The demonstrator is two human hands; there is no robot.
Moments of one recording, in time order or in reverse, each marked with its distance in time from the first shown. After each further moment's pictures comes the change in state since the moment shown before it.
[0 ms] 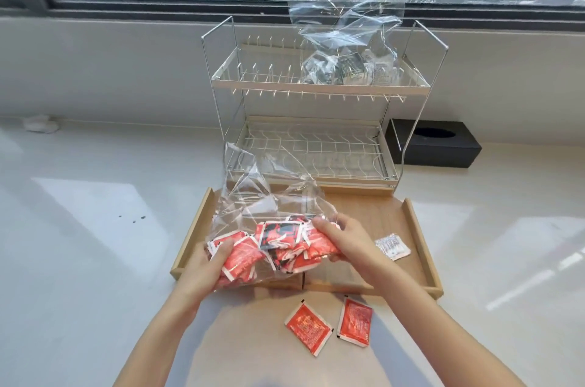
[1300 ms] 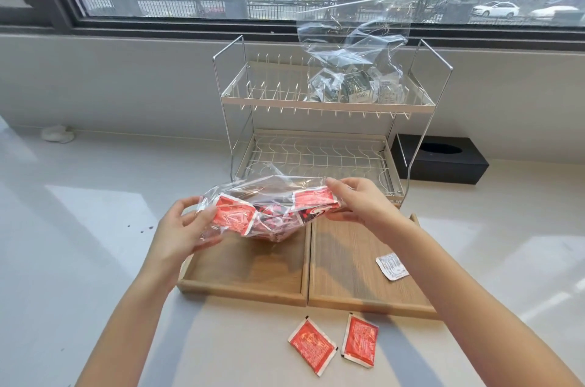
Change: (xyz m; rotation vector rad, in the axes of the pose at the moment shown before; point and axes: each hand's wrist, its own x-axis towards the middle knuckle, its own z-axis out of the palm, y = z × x) left_hand 0.005 0.074 -0.026 -0.210 0.181 0.095; right_hand 0.003 -0.080 -0.020 0.101 -0.053 -0.109
